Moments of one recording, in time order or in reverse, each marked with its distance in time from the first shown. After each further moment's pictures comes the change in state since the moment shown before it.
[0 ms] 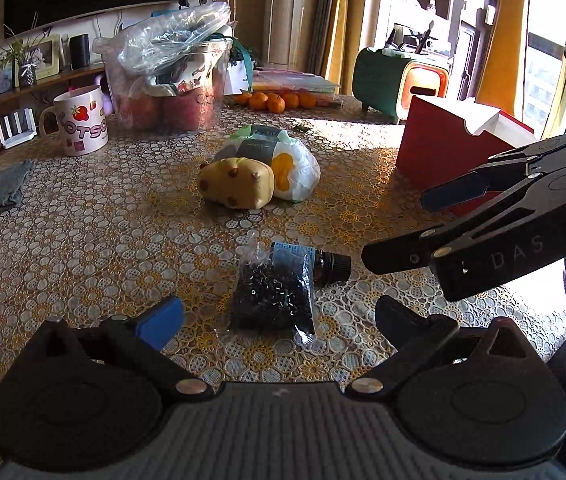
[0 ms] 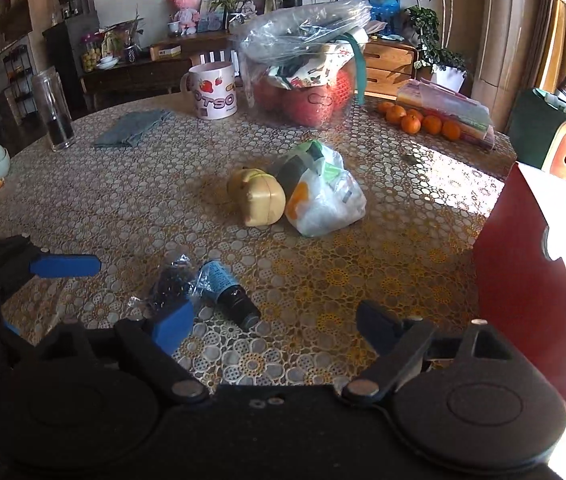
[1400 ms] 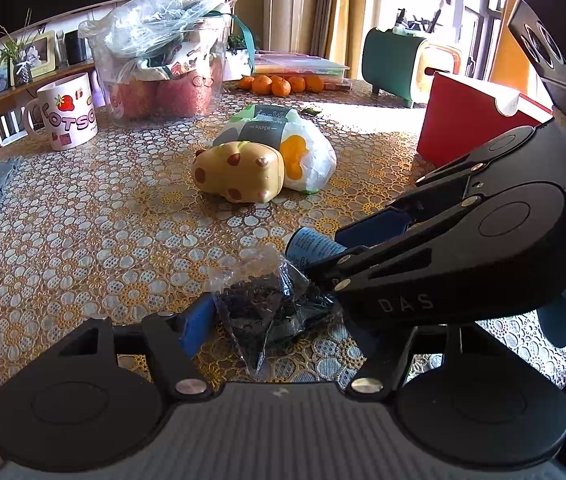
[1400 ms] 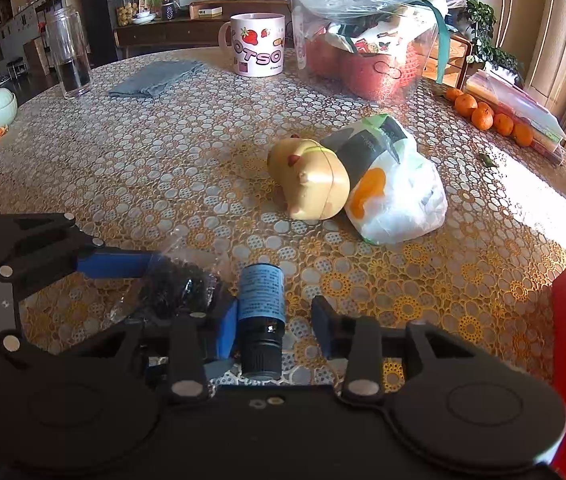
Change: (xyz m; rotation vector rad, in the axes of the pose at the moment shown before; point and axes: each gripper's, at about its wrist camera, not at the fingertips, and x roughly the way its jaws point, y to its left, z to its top) left arm 0.044 0.004 0.006 0.020 0.027 0.017; right arm 0.074 0.022 0.013 -0.105 0.077 0.062
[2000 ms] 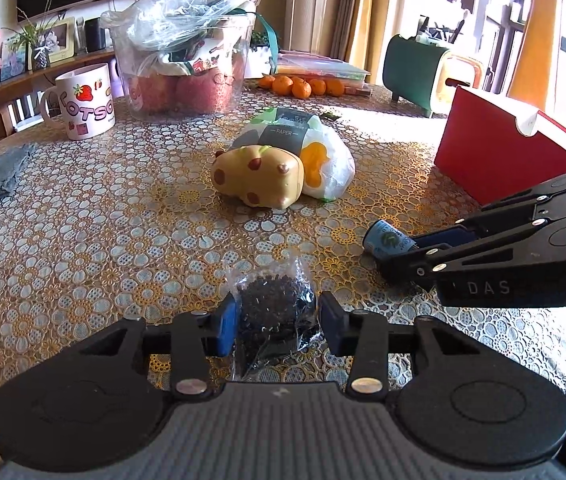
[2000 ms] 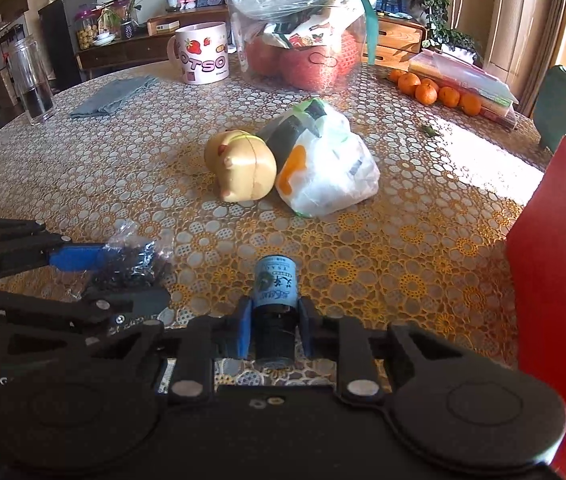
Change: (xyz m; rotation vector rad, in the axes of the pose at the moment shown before) left arm -0.001 0.005 0.006 -0.060 0.006 0.037; right arm -0.018 -0.032 -0.021 0.121 -0.024 -0.060
